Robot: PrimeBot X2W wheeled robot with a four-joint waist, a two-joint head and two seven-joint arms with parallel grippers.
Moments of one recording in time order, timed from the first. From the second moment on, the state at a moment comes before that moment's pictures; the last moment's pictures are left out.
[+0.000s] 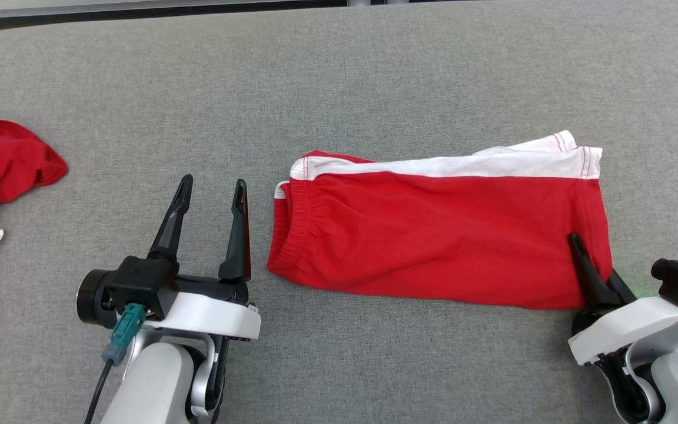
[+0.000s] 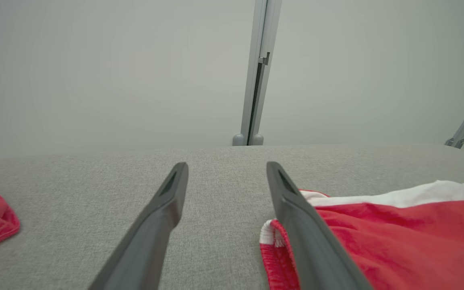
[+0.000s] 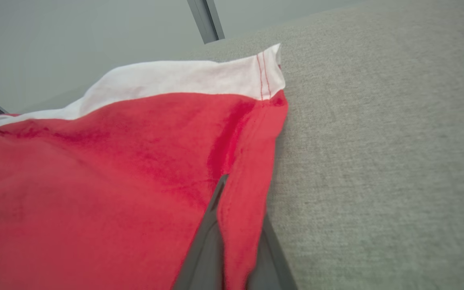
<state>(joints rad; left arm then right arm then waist) -0.26 0.08 -0.27 0.13 -0.26 0.11 -0.26 -0.26 -0.30 0.27 0.40 0.59 0.13 -0.13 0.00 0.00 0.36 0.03</state>
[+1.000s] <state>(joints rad) -0.27 0.07 -0.30 0.15 -0.28 0.13 -0.26 -0.53 -0.07 0.70 0.32 0.54 0.13 0.08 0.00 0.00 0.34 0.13</state>
